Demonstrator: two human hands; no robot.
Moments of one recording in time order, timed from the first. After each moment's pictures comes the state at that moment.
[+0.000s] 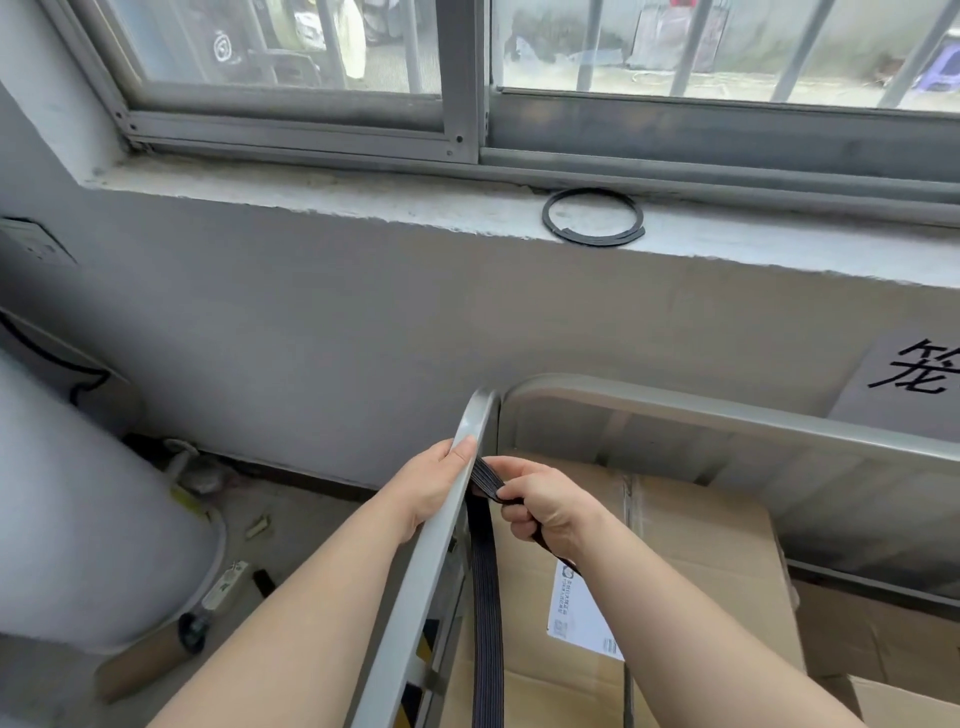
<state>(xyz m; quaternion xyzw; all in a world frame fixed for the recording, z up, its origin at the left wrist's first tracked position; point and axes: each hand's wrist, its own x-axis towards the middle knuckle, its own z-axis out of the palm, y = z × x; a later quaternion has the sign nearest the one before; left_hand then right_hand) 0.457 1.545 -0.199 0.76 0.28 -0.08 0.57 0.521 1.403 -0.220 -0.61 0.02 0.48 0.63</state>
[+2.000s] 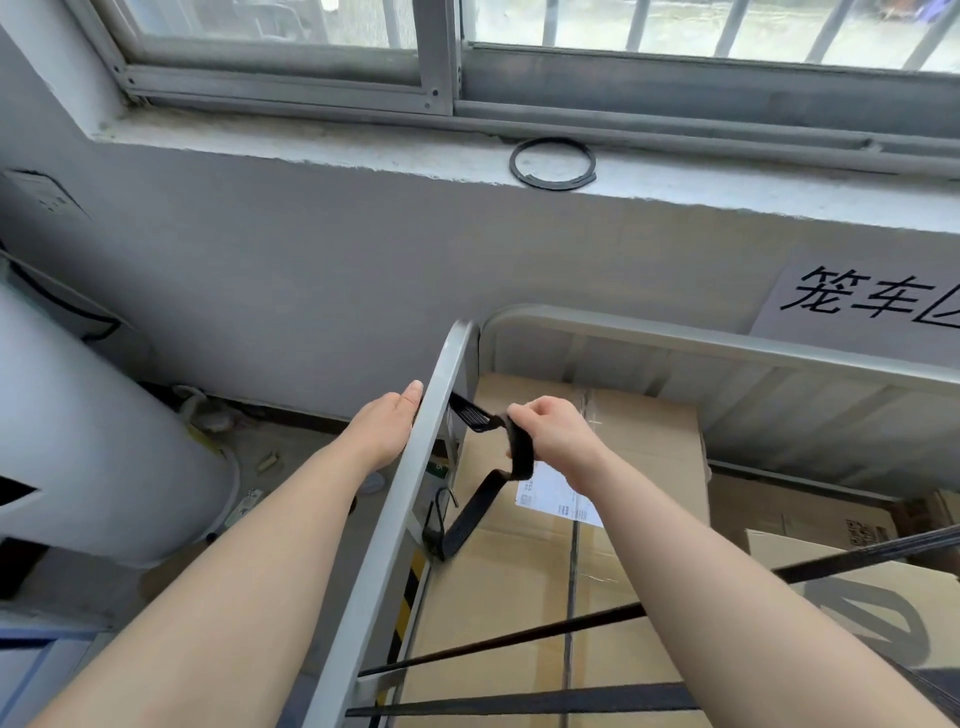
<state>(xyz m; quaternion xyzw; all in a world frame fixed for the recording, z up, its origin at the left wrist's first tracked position) 0.385 1.531 -0.154 0.88 0.31 -0.10 0.35 0.455 1.333 -0.139 -0.80 -0.04 0.33 0.51</state>
